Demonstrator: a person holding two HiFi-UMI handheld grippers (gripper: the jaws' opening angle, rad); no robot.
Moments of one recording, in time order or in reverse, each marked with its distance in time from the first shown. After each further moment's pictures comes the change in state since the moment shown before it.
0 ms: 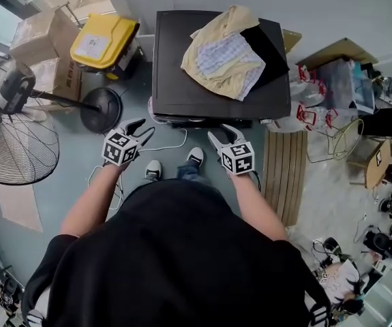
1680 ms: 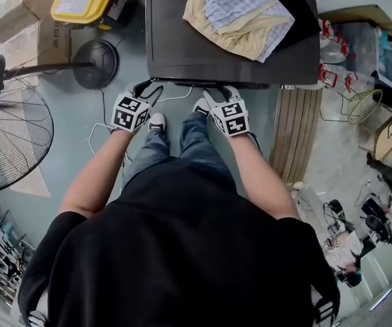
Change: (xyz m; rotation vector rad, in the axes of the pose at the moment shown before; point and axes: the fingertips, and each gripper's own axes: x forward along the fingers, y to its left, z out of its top) left arm 0.094 0.029 -0.057 -0.033 0.092 0.035; right arm 0.106 -0.005 -0.058 -0.053 0.126 0.021
